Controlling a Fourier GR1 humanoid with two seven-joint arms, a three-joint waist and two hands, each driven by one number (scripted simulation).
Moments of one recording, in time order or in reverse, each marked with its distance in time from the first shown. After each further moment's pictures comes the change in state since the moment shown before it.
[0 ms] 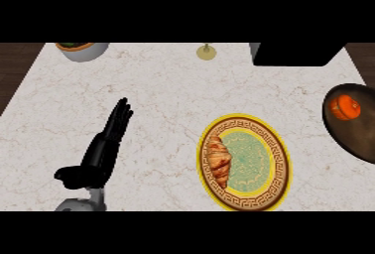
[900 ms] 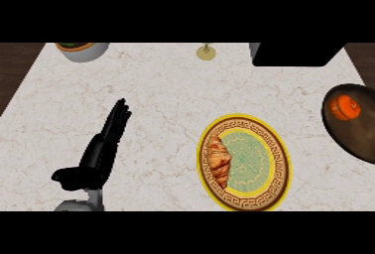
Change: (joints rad) left arm 0.011 0.002 0.007 -0.008 -0.003 -0.004 0.001; right arm 0.129 -0.006 0.075 -0.056 -0.015 -0.046 -0.073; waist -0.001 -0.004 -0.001
